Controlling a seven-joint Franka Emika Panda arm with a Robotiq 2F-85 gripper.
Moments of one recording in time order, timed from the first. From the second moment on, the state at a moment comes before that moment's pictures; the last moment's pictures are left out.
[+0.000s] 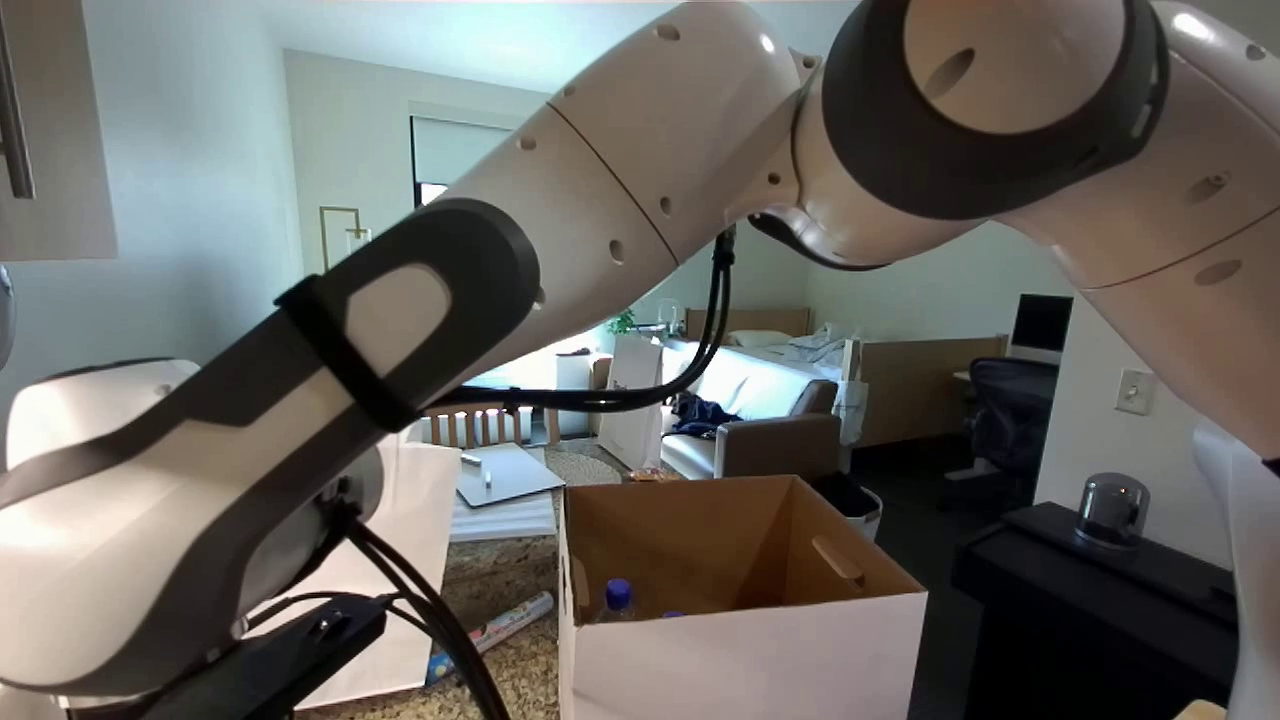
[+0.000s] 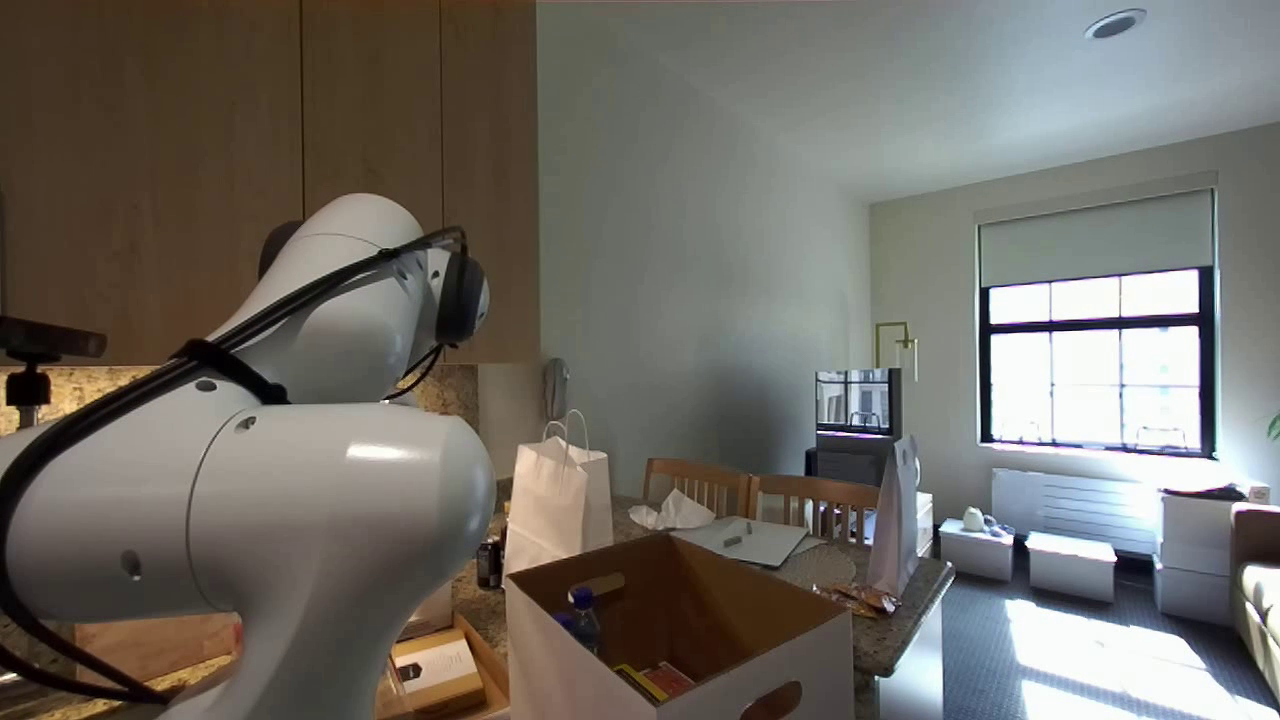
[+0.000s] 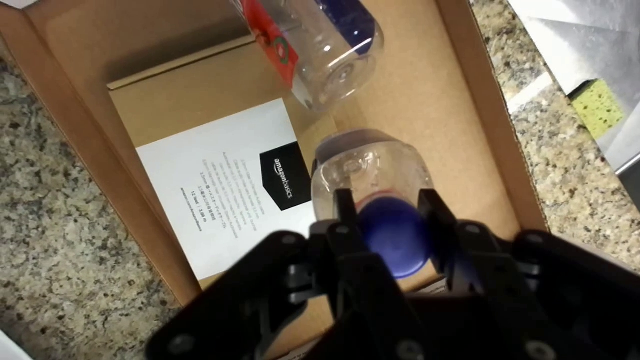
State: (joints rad) arm 0.79 0.77 0.25 -1.55 -0.12 2.20 0.26
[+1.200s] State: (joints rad) arm 0.62 0.02 0.10 -2.03 -0.21 2.14 0.73
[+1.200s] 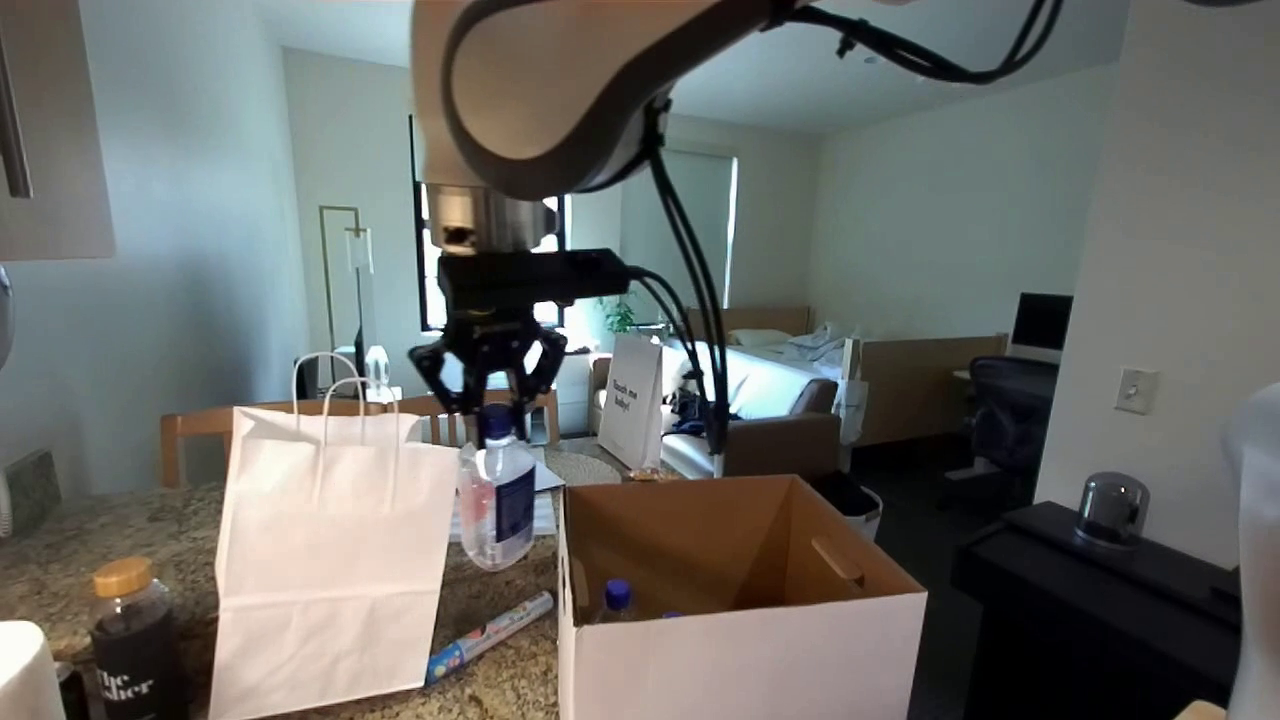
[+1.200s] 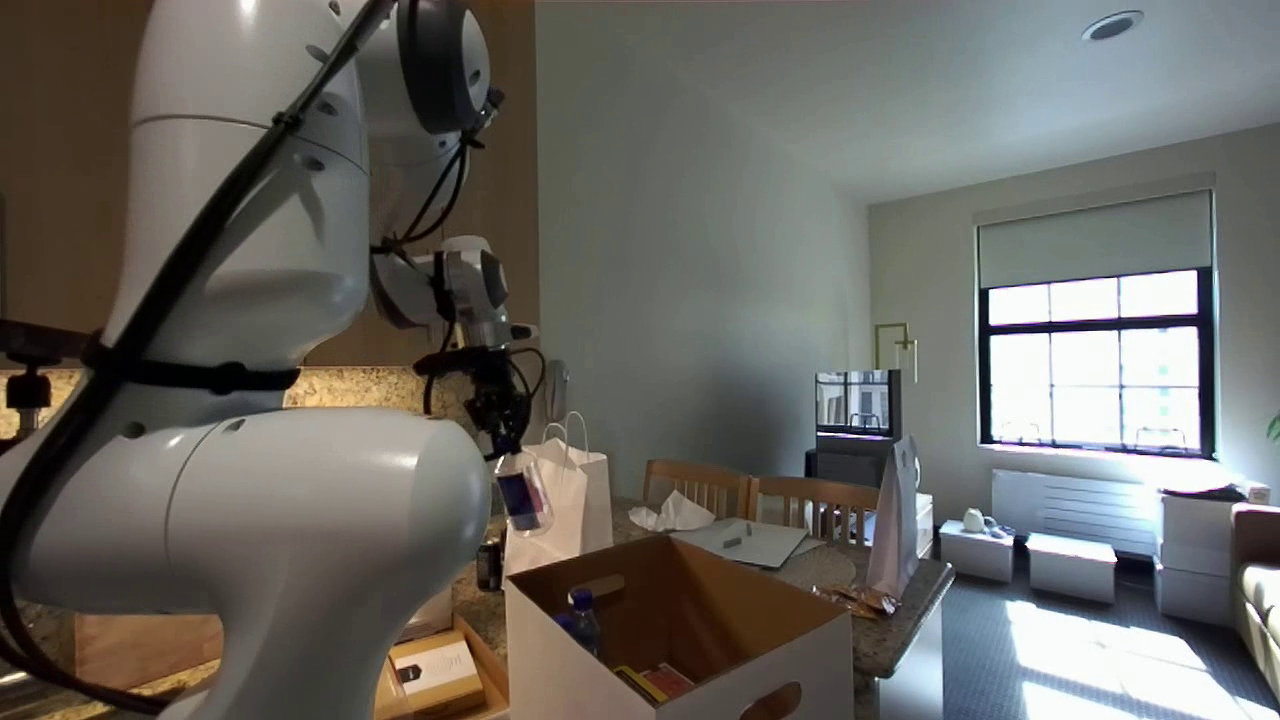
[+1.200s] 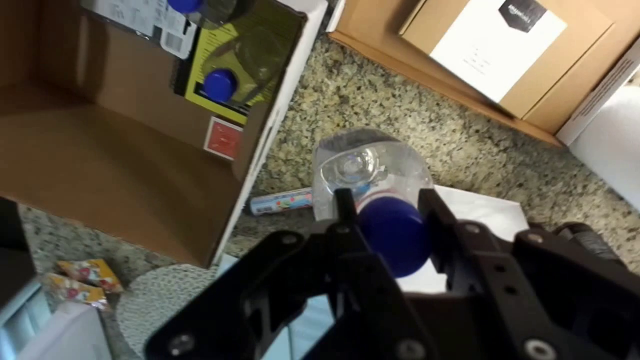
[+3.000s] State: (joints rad) arm 0.08 -0.19 0.34 -2.73 0.04 2.71 1.06
